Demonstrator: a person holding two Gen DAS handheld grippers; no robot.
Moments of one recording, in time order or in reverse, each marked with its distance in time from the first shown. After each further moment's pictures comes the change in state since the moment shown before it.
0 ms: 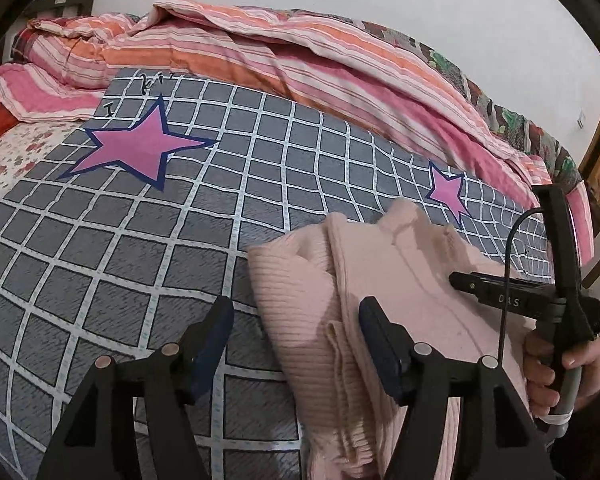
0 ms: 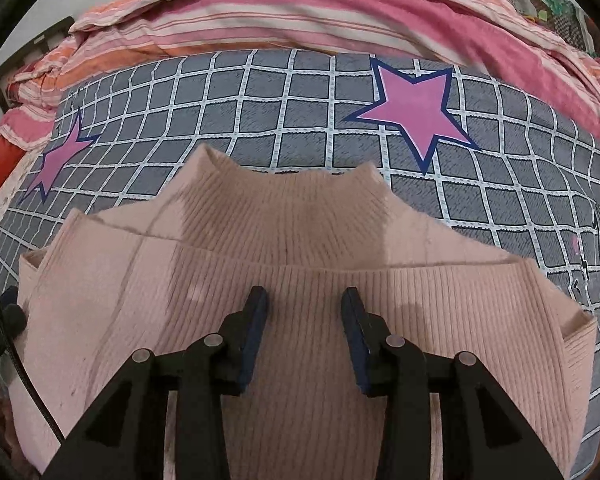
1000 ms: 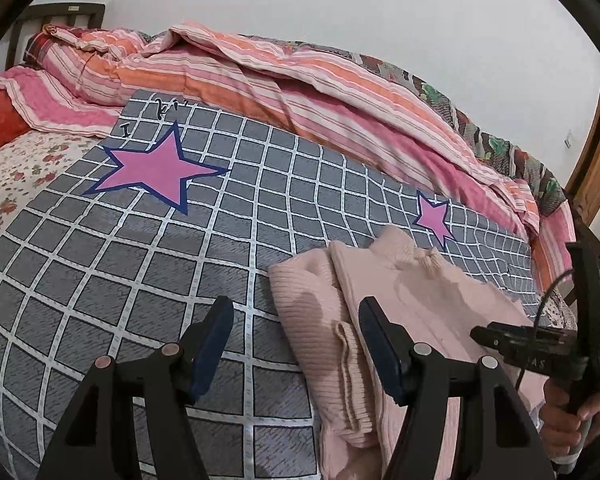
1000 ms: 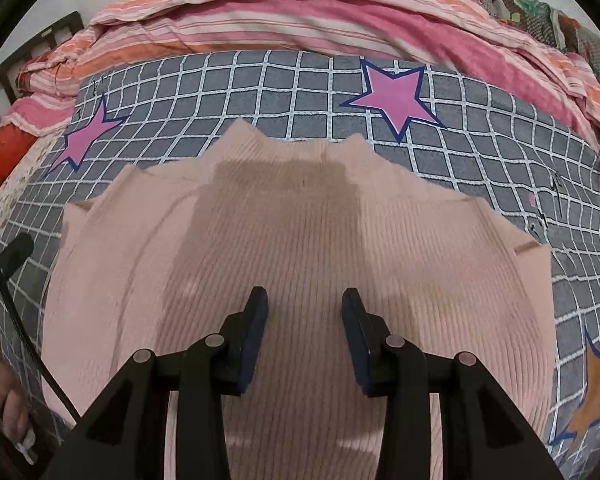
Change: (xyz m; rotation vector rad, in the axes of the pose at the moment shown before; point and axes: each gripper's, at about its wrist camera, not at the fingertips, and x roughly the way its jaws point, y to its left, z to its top) left arm -0.035 0.017 0.001 -0.016 -0.085 -0.044; right arm -0.063 0.016 -0.055 0.008 0.004 -0.037
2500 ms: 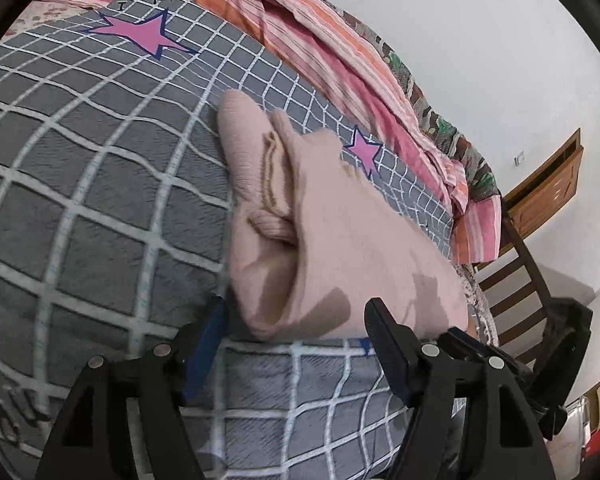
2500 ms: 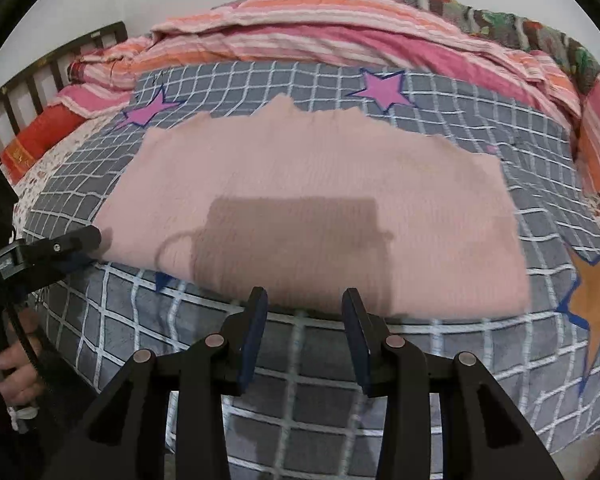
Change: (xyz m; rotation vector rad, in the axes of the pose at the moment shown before) left arm -0.025 -0.006 -0.101 -0.220 0.168 -0.318; right arm -0.078 -0.012 -0.138 -0.037 -0.151 0.051
